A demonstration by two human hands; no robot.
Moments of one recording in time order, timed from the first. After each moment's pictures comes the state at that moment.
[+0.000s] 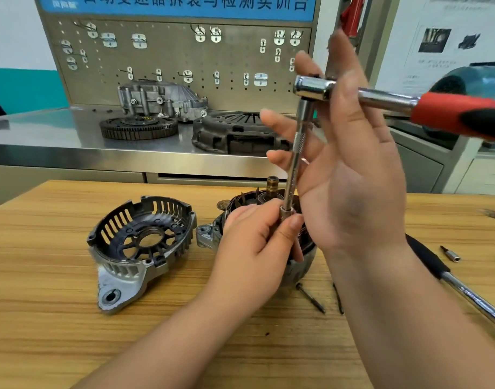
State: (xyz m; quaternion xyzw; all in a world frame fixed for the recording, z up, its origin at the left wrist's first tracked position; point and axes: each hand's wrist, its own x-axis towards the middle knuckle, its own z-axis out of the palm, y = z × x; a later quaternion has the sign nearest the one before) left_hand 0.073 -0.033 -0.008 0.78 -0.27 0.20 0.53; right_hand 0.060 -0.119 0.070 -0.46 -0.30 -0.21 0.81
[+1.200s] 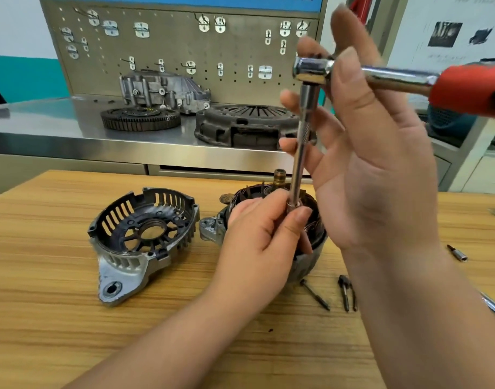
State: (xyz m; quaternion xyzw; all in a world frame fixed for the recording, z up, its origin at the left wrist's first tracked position) left_hand 0.075 -0.033 -0.011 0.76 -0.27 0.24 0.54; right_hand 0.056 -0.120 0.072 -0.50 -0.29 -0.21 0.79
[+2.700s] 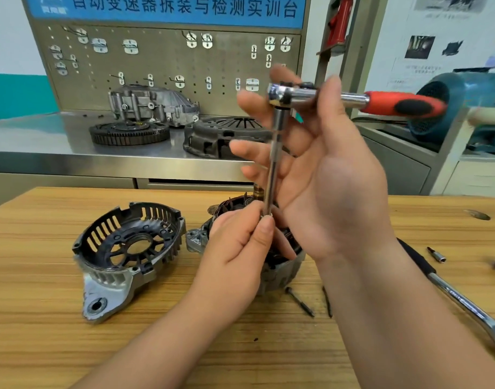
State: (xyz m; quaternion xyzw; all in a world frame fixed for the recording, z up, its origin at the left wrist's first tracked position) left_hand 0.067 -0.030 -0.007 0.74 -0.28 0.21 0.57; right_hand 0.060 -0.126 0.074 -0.49 -0.27 -0.09 0.83
